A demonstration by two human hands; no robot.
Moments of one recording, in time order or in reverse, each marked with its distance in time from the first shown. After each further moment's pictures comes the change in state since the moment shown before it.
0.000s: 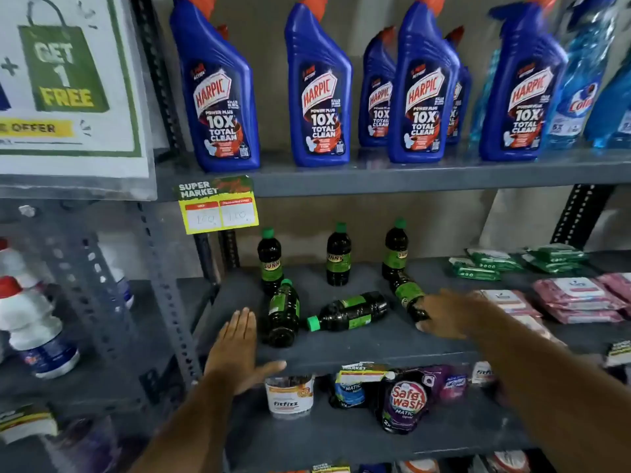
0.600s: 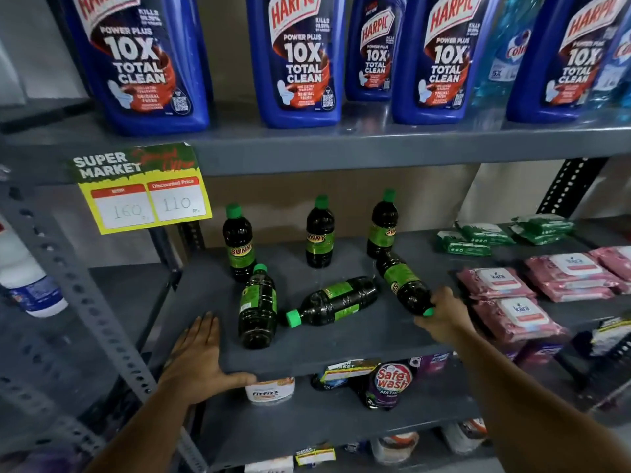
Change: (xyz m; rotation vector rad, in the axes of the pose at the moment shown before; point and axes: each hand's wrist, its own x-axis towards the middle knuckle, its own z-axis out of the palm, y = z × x) left_hand 0.044 -0.038 0.038 -0.019 -0.094 -0.018; right_hand 0.074 0.019 0.100 0.832 0.269 0.498
